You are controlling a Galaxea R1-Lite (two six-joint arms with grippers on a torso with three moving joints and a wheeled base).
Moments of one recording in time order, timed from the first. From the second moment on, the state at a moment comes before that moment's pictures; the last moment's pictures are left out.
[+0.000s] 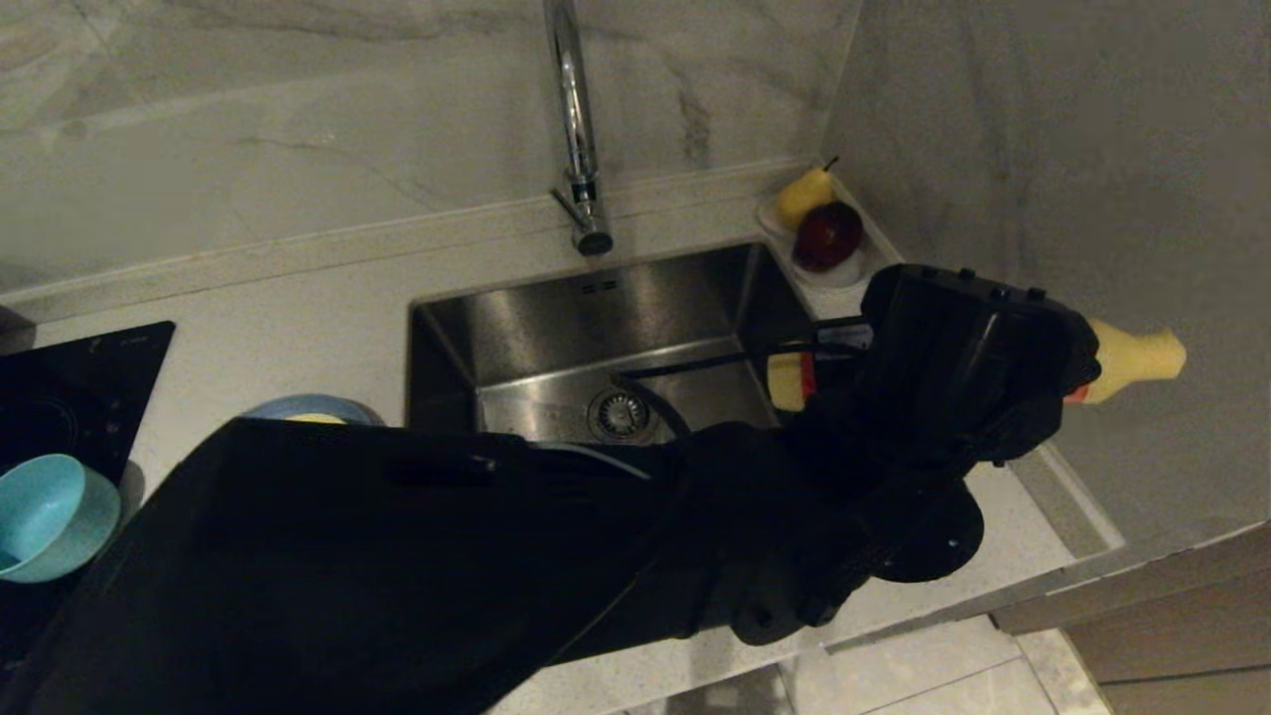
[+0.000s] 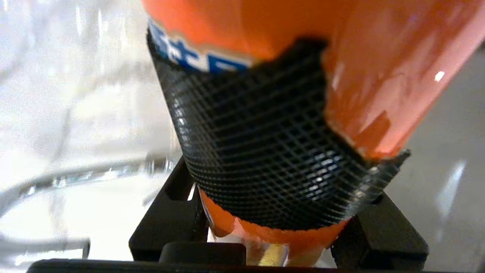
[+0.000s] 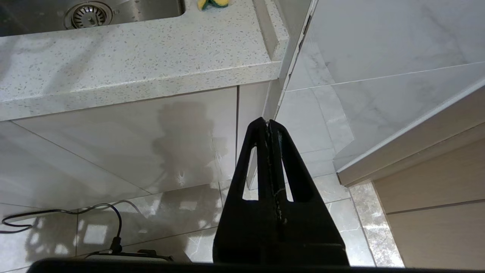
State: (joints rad) left arm -1.10 2.28 -1.89 -0.25 0.85 1.21; right arm 0.00 0.00 -0.02 0.03 0.01 -0.01
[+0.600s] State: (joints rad) left arm -1.10 2.35 -1.88 -0.24 1.04 1.21; right arm 0.00 0.00 -0.02 0.03 0.01 -0.01
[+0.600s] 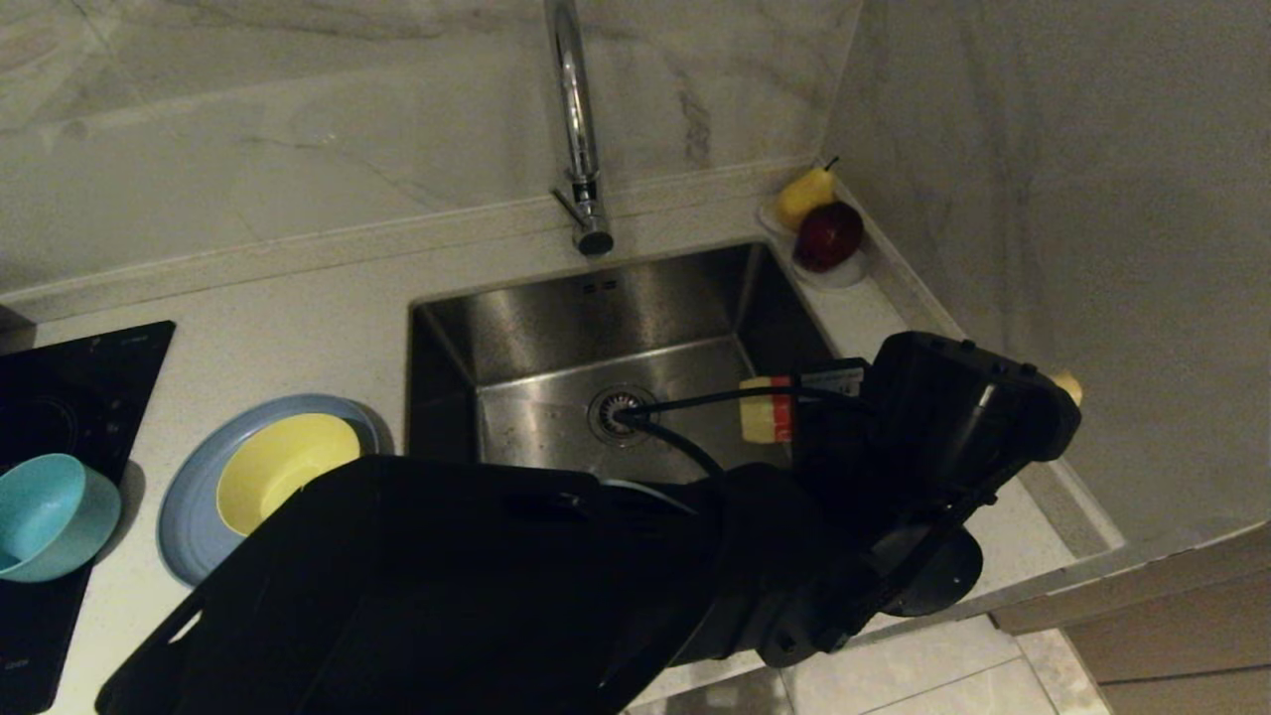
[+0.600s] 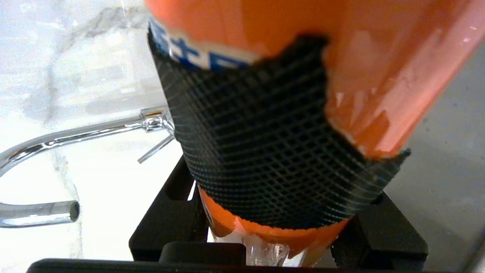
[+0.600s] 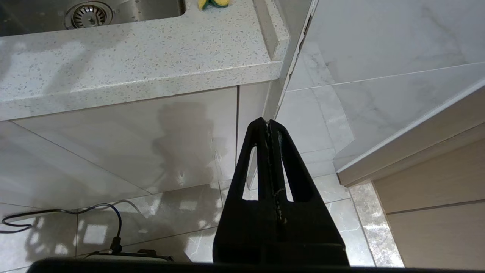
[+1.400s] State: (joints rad) left arm -1.09 2.42 -1.88 -0.23 1.13 1.23; right arm 0.00 0.00 -0.02 0.03 0.01 -0.01
